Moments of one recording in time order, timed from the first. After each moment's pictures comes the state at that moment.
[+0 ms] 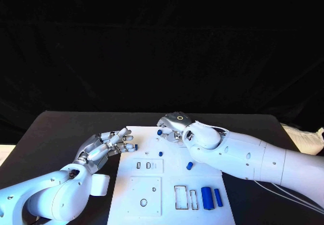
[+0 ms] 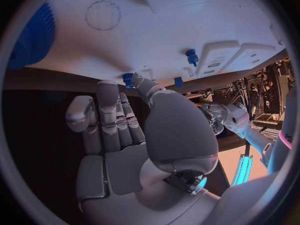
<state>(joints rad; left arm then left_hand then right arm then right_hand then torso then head) 1.12 -0.99 -0.01 1.83 0.06 -0.43 0.47 1.37 -0.01 0.07 0.21 0.13 0.99 0.21 0.10 0.07 1.11 0.15 0.08 0.07 1.20 0.09 0.21 0.24 0.18 1.01 0.19 0.44 0.19 1.19 -0.58 0.04 1.30 -1.87 -0.37 -0.22 1.31 -0.13 0.42 0.00 0.05 0.94 0.19 0.06 0.07 1.02 0.13 0.06 0.06 1.42 0.04 0.95 0.59 0.10 1.21 0.14 1.32 1.03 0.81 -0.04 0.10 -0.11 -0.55</state>
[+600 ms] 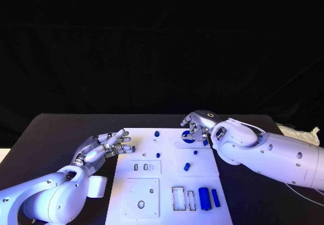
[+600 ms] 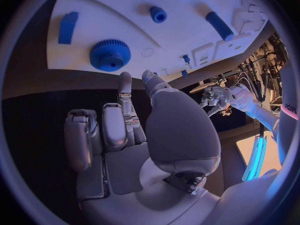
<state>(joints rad) 1.12 -1.01 -0.01 1.83 0.06 -0.43 0.47 1.37 -0.01 0.07 0.21 0.13 0.99 0.21 0.09 0.07 1.11 0.15 0.08 0.07 1.20 0.09 0.20 0.24 0.18 1.01 0.19 0.44 0.19 1.21 -0.87 0.06 1.54 -1.68 -0.34 -0.29 1.28 -0.19 0.20 0.16 0.17 0.96 0.13 0.07 0.07 1.40 0.04 0.34 0.30 1.47 -0.03 1.30 1.07 0.05 1.46 0.07 1.50 1.31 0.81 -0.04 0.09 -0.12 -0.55</state>
